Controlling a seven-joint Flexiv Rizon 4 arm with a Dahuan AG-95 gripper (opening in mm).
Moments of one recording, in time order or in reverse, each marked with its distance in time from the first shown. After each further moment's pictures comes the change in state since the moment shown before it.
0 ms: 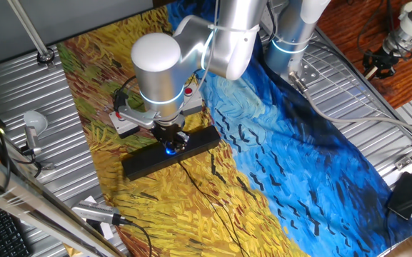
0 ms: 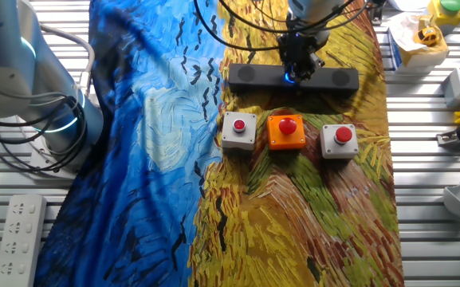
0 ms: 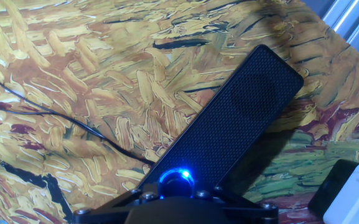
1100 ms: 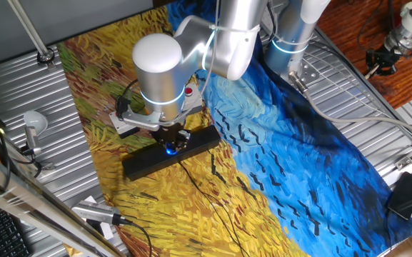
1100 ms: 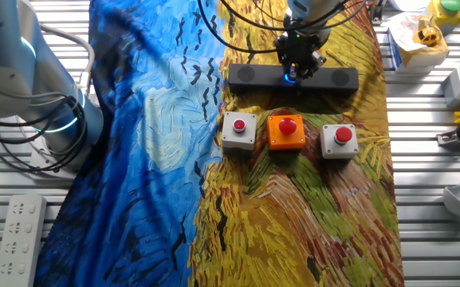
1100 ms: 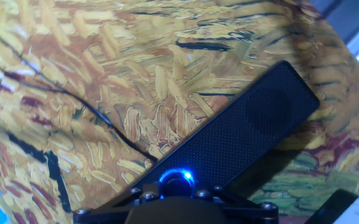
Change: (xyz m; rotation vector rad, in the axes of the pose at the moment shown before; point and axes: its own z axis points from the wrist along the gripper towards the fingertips) arm 0.001 0.001 0.000 0.009 0.006 -0.224
